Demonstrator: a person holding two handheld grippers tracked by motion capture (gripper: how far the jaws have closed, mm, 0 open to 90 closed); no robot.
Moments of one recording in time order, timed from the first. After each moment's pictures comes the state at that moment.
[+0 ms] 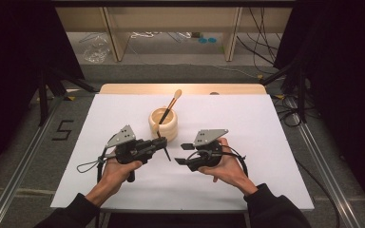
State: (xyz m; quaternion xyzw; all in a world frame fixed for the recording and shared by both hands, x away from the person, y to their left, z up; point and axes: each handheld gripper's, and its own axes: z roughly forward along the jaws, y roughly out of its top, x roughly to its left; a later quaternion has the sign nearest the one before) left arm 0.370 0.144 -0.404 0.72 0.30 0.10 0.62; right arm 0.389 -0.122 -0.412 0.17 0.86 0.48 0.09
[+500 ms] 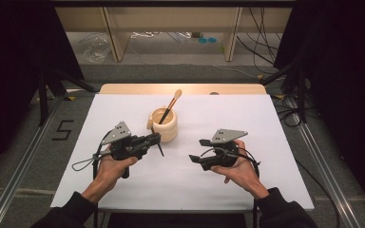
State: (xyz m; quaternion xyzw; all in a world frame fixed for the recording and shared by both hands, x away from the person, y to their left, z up) left arm 0.377 0.157 -0.399 0.72 0.31 0.14 0.60; right arm 0.384 -0.161 -0.414 0.25 0.83 0.48 0.11
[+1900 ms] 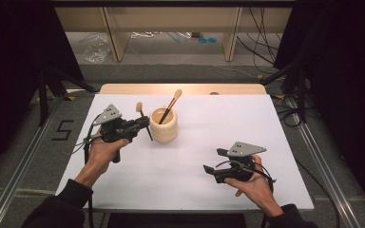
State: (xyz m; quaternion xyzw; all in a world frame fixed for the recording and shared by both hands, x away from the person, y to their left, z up) left arm 0.409 0.179 -0.376 0.71 0.35 0.17 0.58; right arm 0.351 -0.199 -0.430 0.31 0.81 0.47 0.14
